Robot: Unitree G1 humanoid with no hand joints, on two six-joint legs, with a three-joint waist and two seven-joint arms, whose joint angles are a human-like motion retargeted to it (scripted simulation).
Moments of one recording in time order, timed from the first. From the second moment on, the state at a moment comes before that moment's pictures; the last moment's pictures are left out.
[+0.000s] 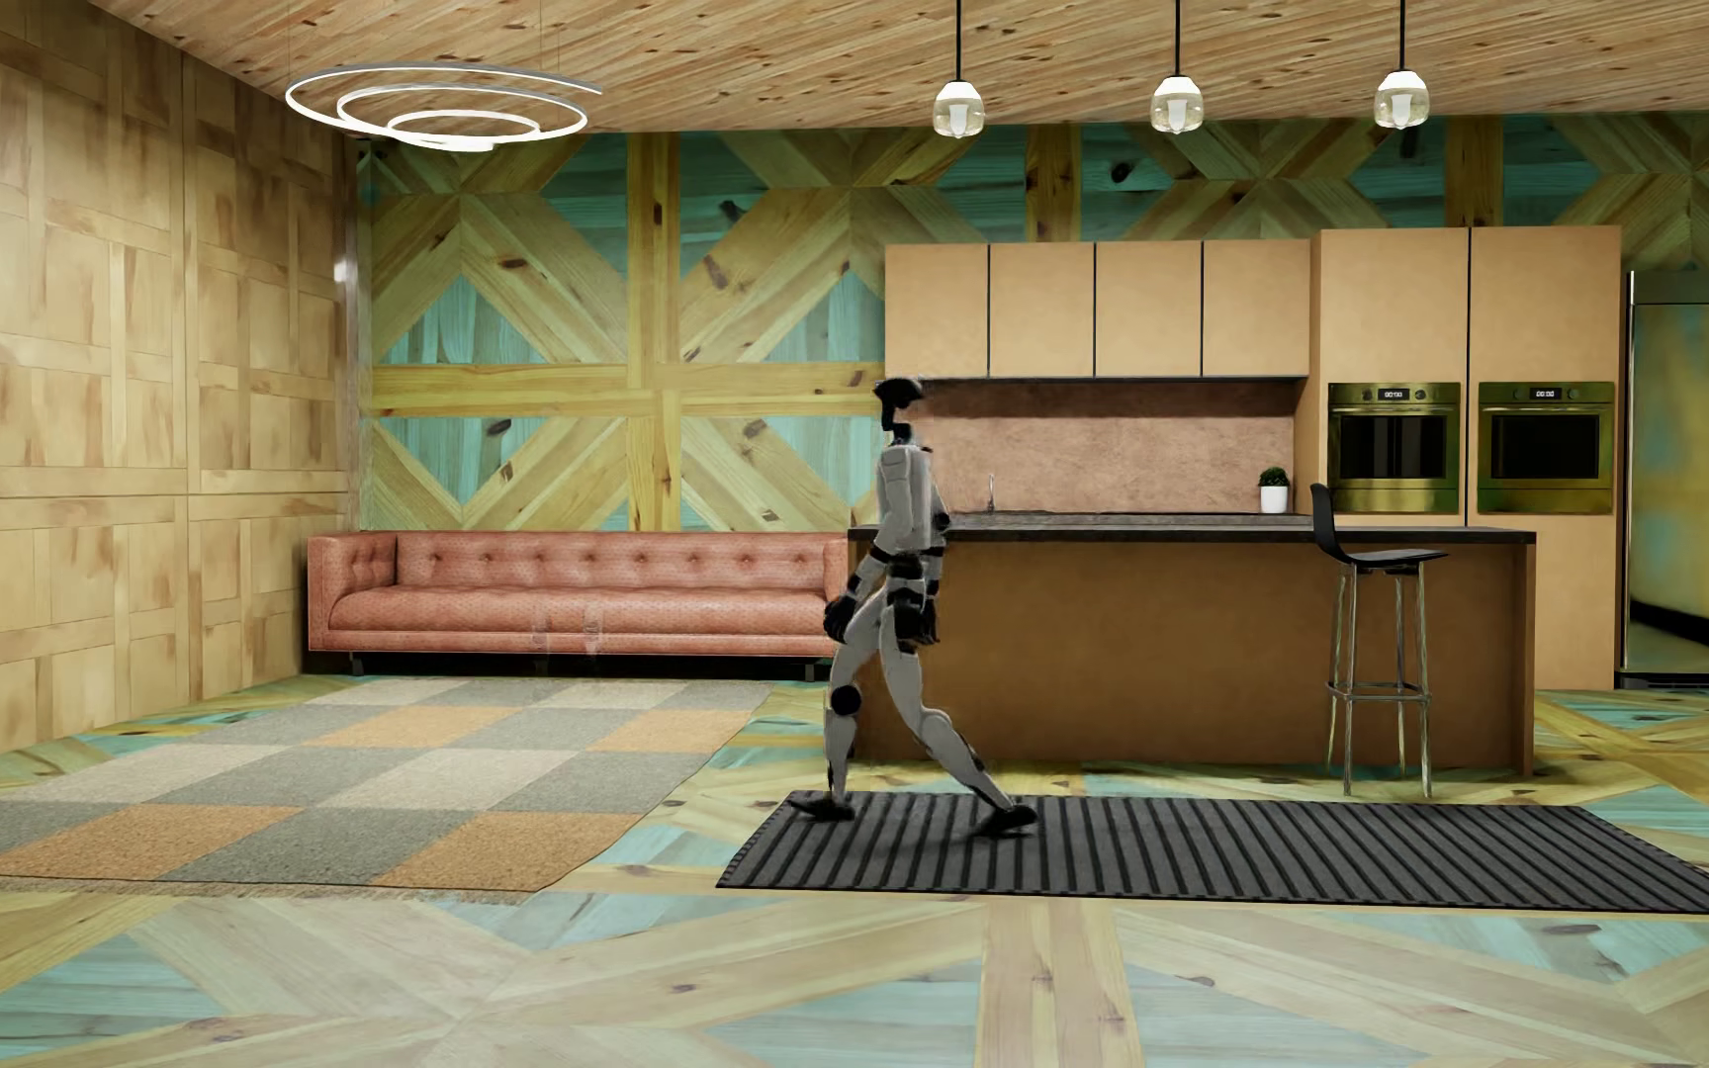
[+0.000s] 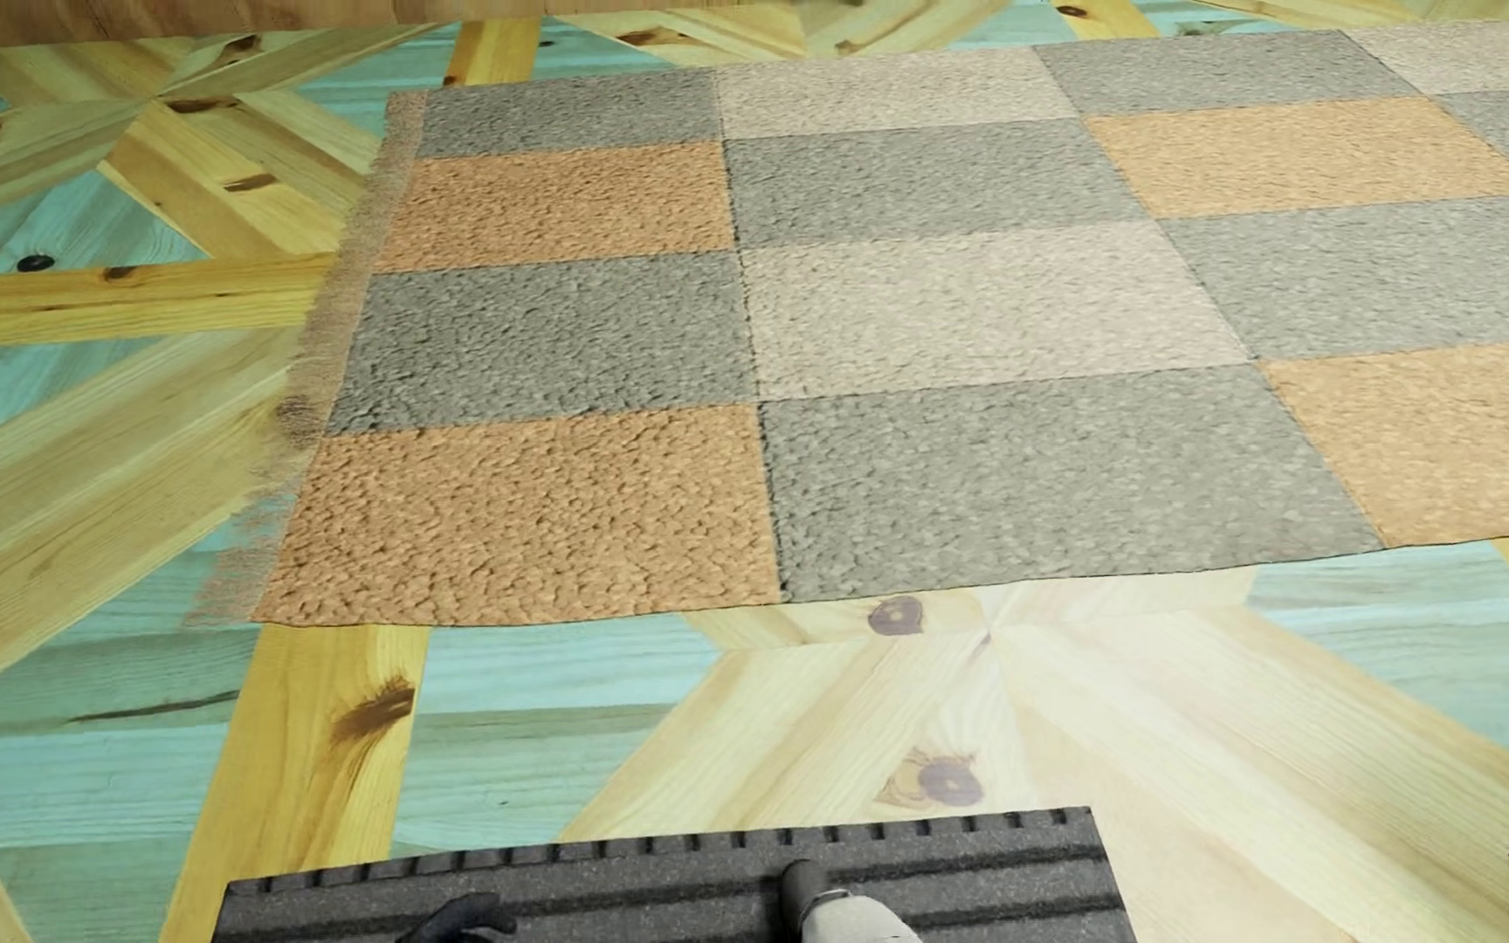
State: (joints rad) body 0.30 -0.47 -0.17 0.01 0.08 0.08 0.00 0.00 0.11 0.51 0.46 0.11 0.32 -0.49 -0.30 0.37 -0.38 0.00 0.00 -0.43 0.75 0.73 0.91 0.00 0.00 0.00 0.00 0.00 0.00
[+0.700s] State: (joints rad) body -0.32 0.10 0.27 -0.03 -0.01 -0.05 0.00 0.00 0.10 0.77 1.29 0.32 0.13 -0.14 0.16 0.34 -0.37 0.00 0.00 -0.50 0.56 1.02 0.80 0.00 0.00 0.00 0.00 0.00 0.00
